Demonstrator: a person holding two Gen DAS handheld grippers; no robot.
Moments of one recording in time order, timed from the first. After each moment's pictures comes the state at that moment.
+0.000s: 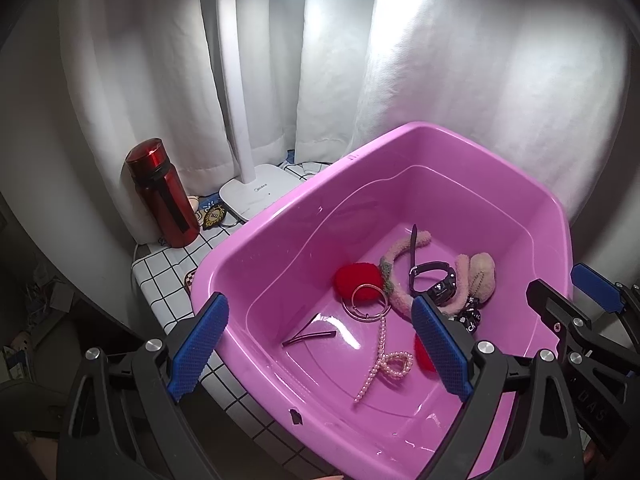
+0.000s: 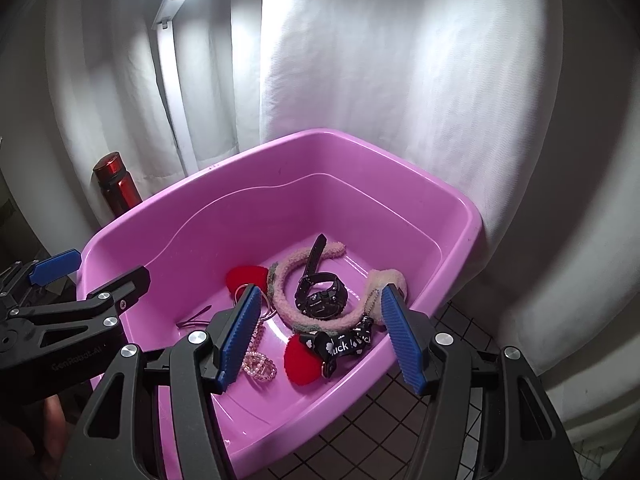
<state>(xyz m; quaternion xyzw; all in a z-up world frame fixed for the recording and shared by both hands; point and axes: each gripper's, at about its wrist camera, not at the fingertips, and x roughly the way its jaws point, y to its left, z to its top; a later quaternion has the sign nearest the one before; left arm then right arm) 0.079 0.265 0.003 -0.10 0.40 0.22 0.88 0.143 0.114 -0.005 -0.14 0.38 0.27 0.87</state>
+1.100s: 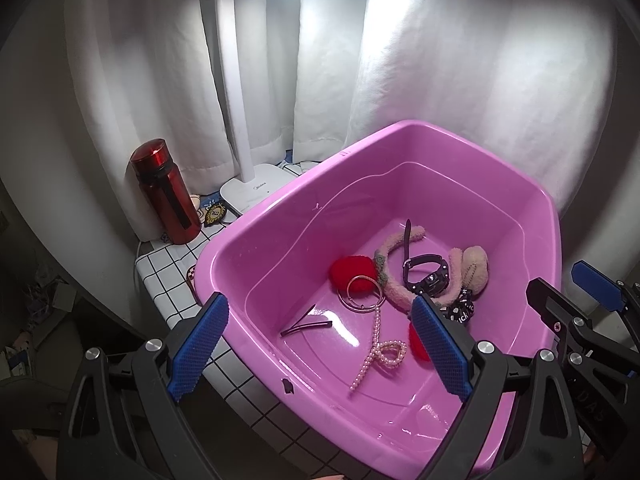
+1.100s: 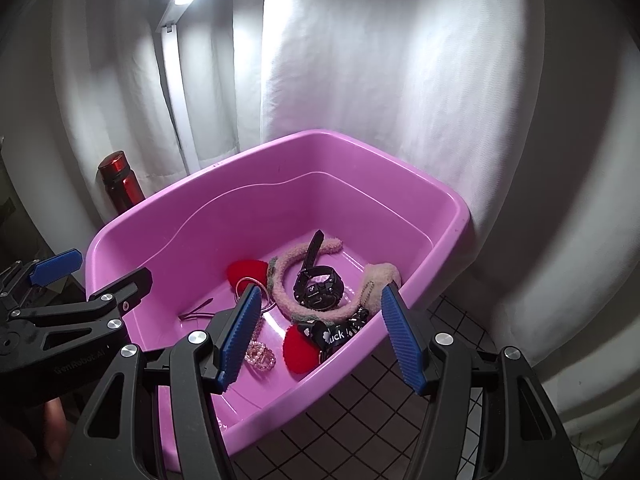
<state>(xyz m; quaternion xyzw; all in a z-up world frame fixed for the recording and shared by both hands) 0.069 0.258 0.007 -0.10 0.40 0.22 0.88 0.137 0.107 0.002 -0.14 0.37 0.28 0.87</state>
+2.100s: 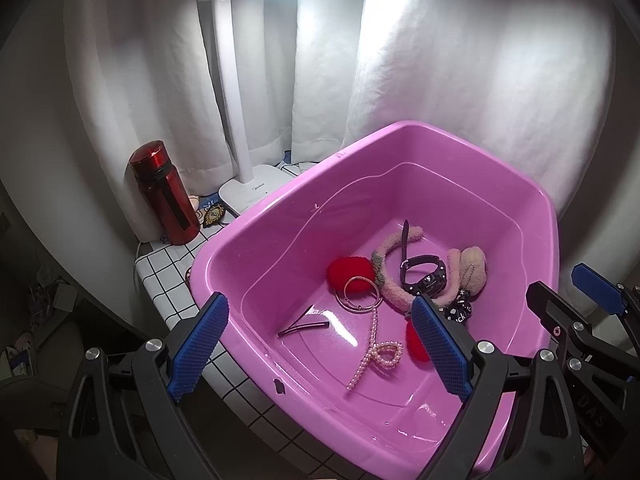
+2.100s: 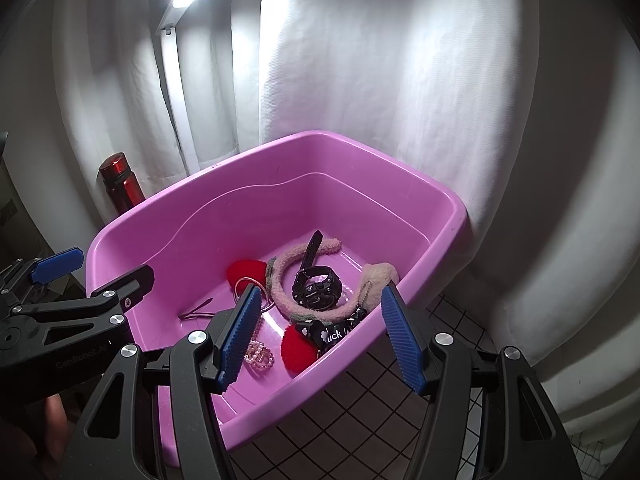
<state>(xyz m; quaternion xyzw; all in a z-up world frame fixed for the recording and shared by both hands) 0.070 0.257 0.010 -0.10 0.40 0.22 0.88 0.135 0.104 0.004 -0.14 0.37 0.27 0.87</state>
